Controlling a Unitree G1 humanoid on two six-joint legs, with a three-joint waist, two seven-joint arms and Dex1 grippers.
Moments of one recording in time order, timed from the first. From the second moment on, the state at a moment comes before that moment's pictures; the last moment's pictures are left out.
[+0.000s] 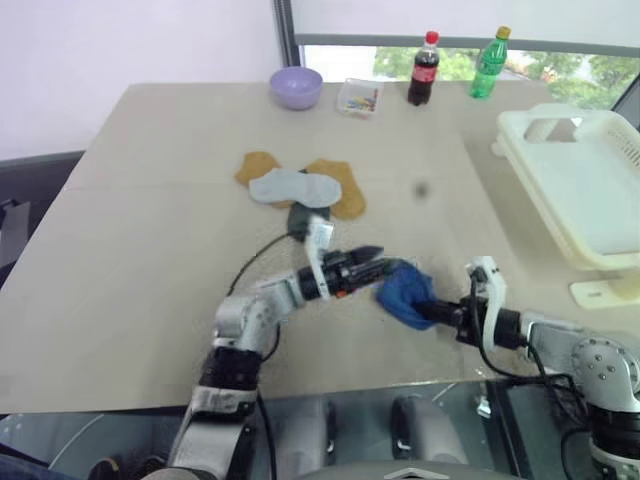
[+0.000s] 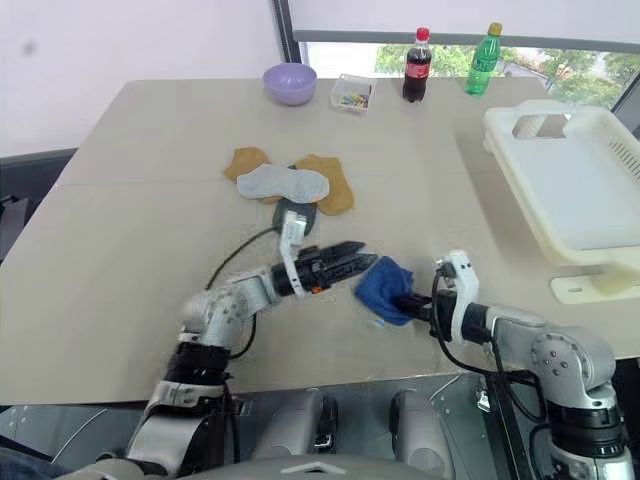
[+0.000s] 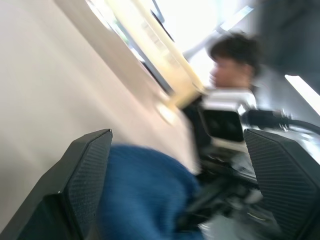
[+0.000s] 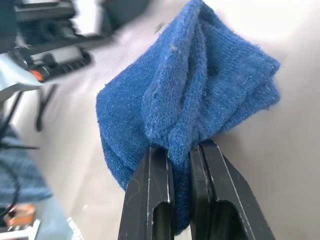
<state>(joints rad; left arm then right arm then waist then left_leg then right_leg) -0.37 0.24 -0.04 0.01 -0.55 0.60 -0.89 -0.13 -0.46 -0.17 -0.40 0.94 1.23 0.39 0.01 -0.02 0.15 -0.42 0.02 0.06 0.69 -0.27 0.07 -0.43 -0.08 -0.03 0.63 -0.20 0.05</state>
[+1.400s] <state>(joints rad) -0.62 -0.07 -0.25 0.58 -0.13 -0.31 -0.86 -0.69 -0.76 -0.76 0.43 0.84 1.12 0.06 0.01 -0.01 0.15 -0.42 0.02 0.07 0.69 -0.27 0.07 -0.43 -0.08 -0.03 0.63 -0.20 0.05</state>
